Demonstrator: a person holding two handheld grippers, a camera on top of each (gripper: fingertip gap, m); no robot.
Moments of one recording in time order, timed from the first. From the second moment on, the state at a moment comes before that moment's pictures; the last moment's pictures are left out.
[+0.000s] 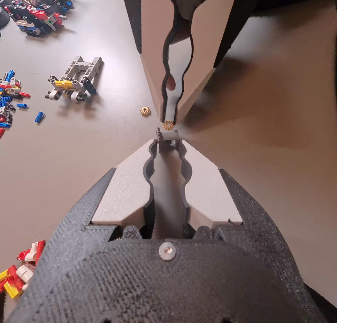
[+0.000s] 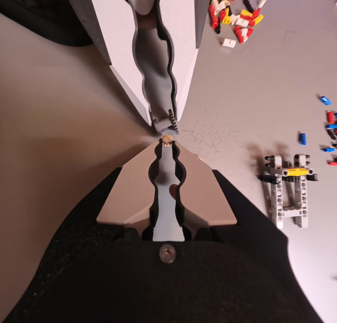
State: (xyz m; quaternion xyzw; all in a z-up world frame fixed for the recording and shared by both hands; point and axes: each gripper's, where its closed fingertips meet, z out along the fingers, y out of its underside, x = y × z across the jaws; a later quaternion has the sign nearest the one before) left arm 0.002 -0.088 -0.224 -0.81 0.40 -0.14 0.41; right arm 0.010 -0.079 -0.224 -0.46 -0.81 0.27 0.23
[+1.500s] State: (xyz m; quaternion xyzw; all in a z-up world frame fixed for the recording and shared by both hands) left arm 0.004 -0.098 -0.233 -0.82 0.40 -0.17 0.38; right arm 0.009 -0.102 -0.215 -0.52 -0.72 0.44 0.10
